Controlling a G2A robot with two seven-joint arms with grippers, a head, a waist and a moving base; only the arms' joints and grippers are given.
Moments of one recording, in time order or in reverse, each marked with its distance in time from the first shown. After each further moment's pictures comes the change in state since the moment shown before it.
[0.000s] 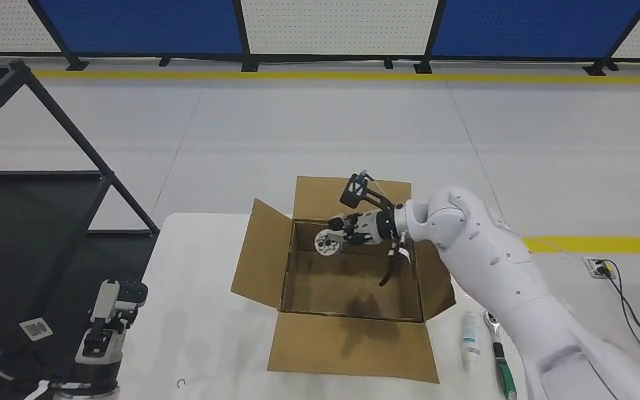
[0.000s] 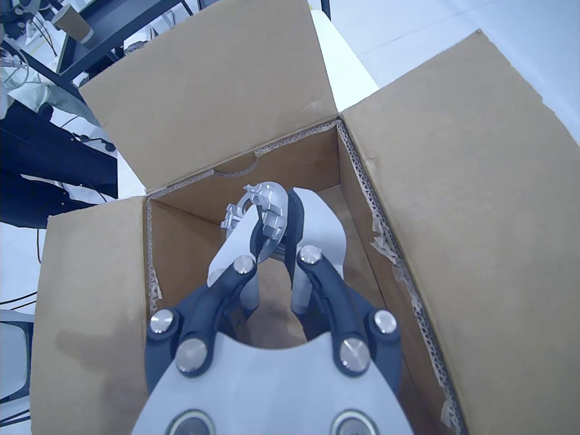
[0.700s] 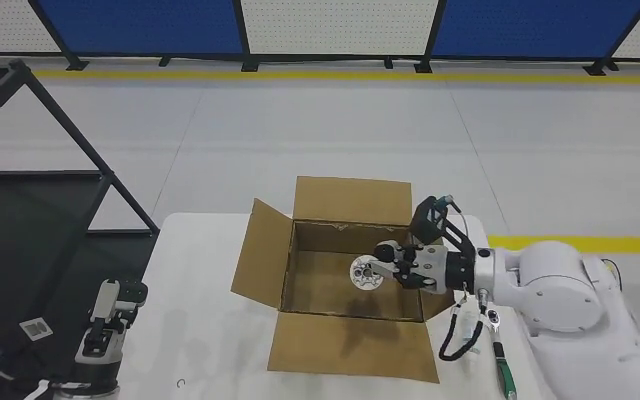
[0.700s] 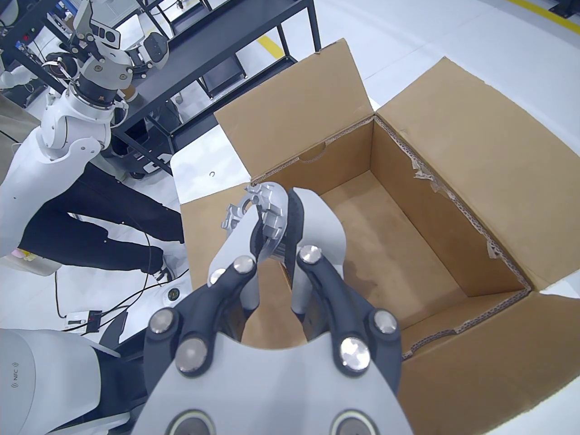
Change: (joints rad) left arm 0.000 0.000 0.000 0.000 0.000 0.000 0.000; right arm -0.613 0.255 0.616 -1.063 0.123 0.438 0.415
